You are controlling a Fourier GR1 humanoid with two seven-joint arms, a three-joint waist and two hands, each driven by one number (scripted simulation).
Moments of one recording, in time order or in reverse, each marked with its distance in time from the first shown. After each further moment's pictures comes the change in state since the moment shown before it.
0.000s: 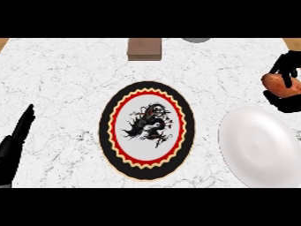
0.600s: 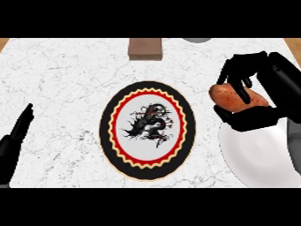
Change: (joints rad) left arm -0.003 -0.002 0.018 -0.005 -0.003 -0.026 0.005; right arm -0.066 0.202 0.175 -0.376 -0.051 0.149 0.366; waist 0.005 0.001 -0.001
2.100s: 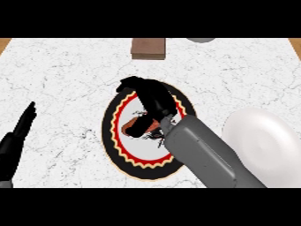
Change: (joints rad) left arm -0.032 -0.026 0.031 0.039 -0.027 -0.037 -0.030; right arm -0.261 0.368 0.460 0.672 -0.064 -0.417 0.271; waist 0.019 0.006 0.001
